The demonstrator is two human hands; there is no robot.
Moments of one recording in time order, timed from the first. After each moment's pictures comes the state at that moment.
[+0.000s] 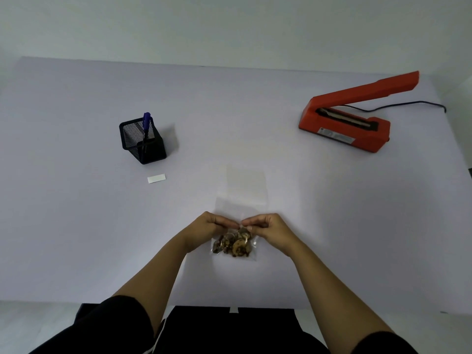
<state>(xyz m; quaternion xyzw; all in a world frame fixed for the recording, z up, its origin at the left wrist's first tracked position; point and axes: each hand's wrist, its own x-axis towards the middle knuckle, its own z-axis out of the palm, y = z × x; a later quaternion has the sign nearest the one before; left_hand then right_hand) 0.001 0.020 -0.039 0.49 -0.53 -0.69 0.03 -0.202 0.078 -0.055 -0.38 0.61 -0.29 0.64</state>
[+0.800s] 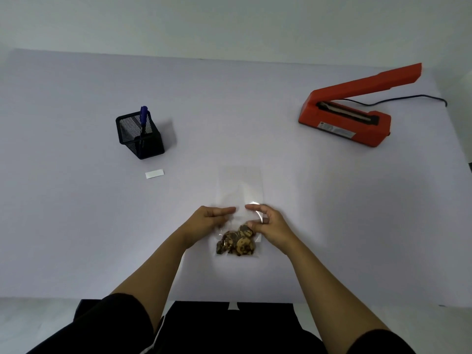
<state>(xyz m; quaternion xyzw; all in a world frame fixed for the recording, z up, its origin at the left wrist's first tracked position) 0.002 0.021 -0.046 0.51 -0.50 -0.69 0.08 -0.198 0.085 -0.054 -0.34 0.62 -0.33 0.62</state>
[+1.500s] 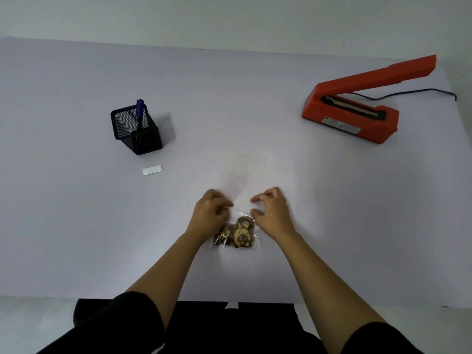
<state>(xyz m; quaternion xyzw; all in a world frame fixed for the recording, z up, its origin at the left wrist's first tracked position) -0.018 0.020 -0.066 0.56 -0.71 -0.39 0.16 -0.196 0.060 -0.060 -0.55 0.75 -0.17 0.33</state>
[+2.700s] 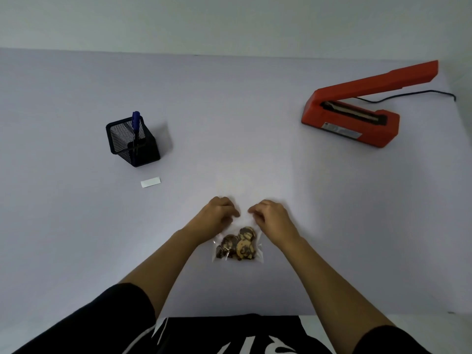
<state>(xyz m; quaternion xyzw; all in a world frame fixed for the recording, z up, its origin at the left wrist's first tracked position) -0.016 -0.014 -0.063 0.36 -0.87 -0.34 0.03 -0.196 0.046 -0.046 -0.62 0.70 -0.11 0.33</state>
